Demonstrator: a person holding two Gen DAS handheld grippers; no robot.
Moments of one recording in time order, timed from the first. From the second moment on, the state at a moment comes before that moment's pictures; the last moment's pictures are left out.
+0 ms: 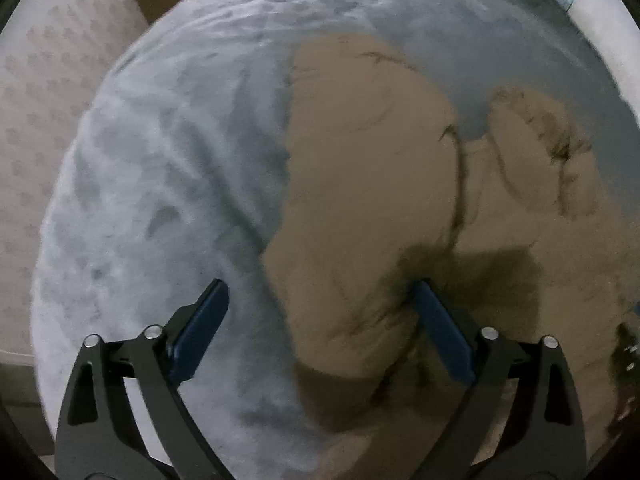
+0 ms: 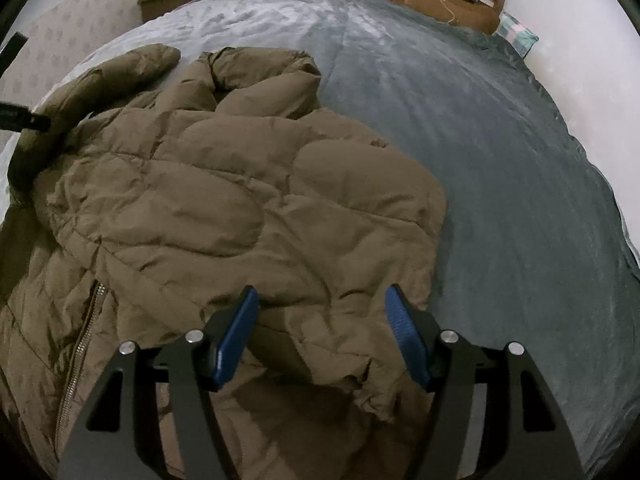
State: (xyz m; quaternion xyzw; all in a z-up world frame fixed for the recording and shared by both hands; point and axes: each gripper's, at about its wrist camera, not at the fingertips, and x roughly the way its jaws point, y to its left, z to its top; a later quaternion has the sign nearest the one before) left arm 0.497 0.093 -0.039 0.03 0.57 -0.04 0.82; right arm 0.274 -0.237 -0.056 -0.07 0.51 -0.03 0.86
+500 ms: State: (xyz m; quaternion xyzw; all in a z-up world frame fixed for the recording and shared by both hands) left arm 0.344 -0.025 0.000 0.31 0.40 -0.15 0.85; right arm 0.258 -0.242 -0.051 -0.05 0.50 -0.02 0.86
